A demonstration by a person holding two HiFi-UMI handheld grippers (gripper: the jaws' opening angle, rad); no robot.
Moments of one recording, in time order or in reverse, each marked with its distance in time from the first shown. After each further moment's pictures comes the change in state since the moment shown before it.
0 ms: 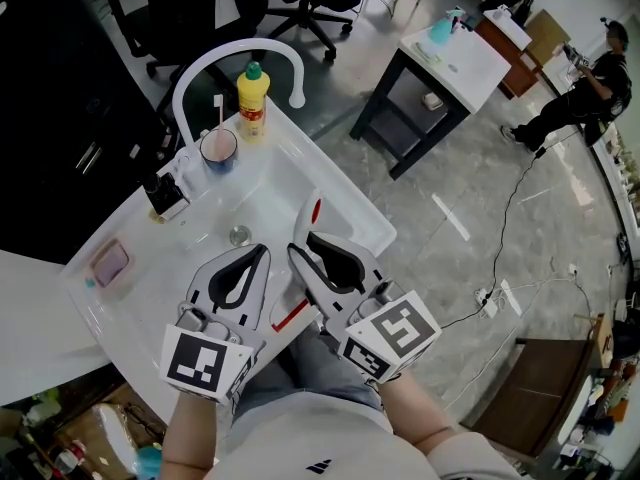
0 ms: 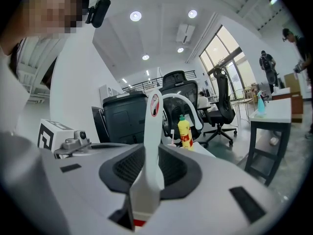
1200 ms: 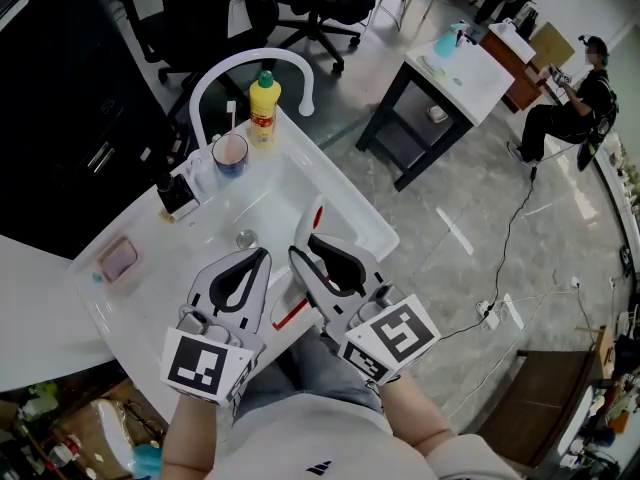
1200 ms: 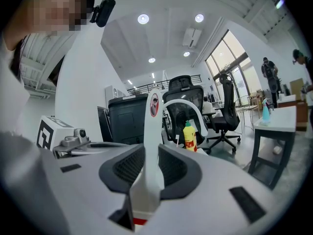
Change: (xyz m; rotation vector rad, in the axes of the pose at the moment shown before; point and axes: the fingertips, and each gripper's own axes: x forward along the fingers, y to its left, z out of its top) left arm -0.017 -0.002 0.010 0.022 -0.029 0.030; right arm -0.004 0.016 0.010 -0.065 -0.036 0.035
